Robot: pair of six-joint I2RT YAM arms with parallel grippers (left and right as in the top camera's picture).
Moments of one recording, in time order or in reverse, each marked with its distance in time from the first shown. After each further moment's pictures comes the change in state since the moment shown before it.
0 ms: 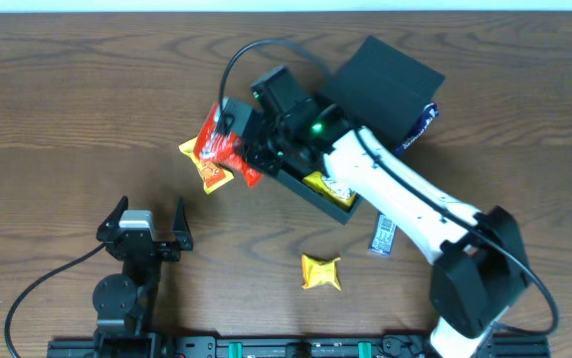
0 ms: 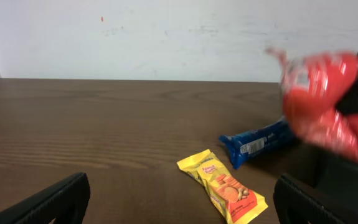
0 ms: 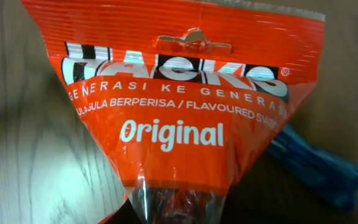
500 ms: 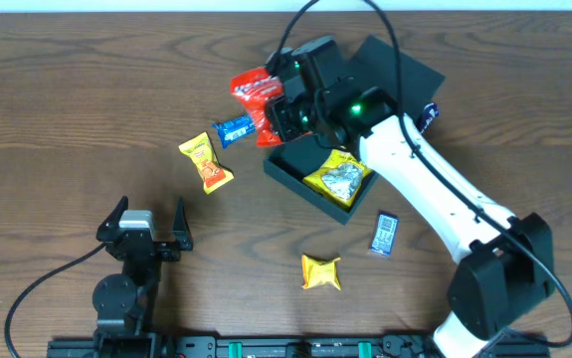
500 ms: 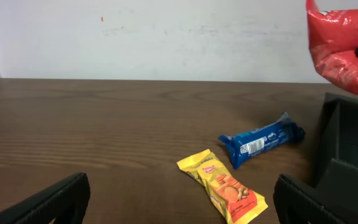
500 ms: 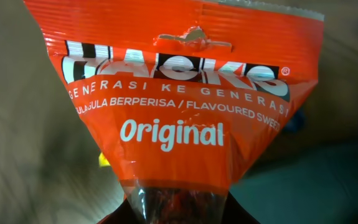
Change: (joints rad) left arm 0.000 0.000 0.000 0.000 0.000 0.000; right arm -0.122 -0.045 0.000 0.022 0.096 0.540
